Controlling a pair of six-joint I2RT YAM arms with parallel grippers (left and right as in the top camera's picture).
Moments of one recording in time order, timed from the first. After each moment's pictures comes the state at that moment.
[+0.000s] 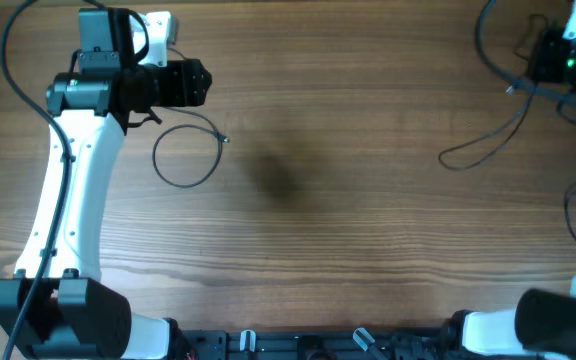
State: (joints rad) left arm -0.02 1.62 1.52 -0.82 0.33 -0.02; right arm -0.26 1.62 1.81 -1.00 -0.12 -0.08
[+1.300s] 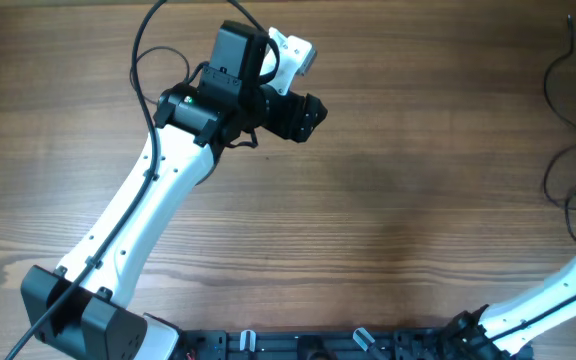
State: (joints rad) left arm -0.45 1.62 1.52 -0.75 0.36 -0.02; right arm -0.81 2.15 2.00 -0.80 0.15 0.16
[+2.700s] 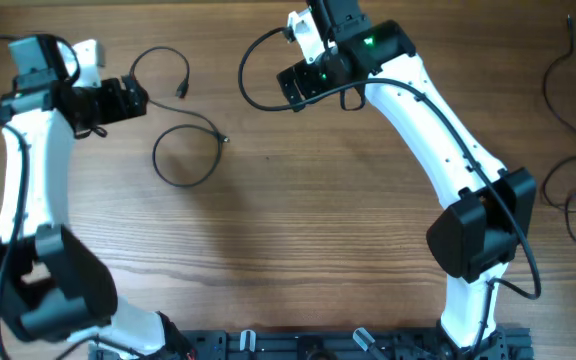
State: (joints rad) left arm 0.28 1.74 1.43 -0.76 0.31 0.04; right arm 0.48 2.06 2.00 -0.99 -0.11 -0.11
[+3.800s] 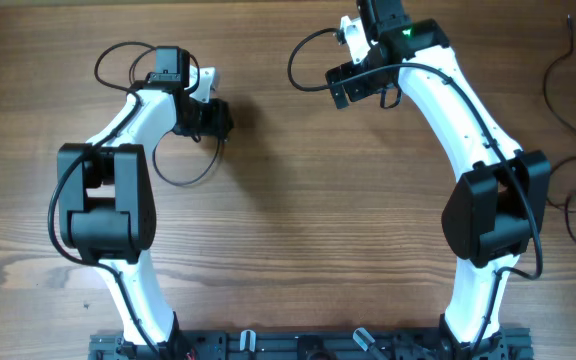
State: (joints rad) left arm -0.06 2.10 1.42 -0.58 0.30 -0.02; right arm 0.31 2.10 1.89 -0.98 -0.04 -0.12
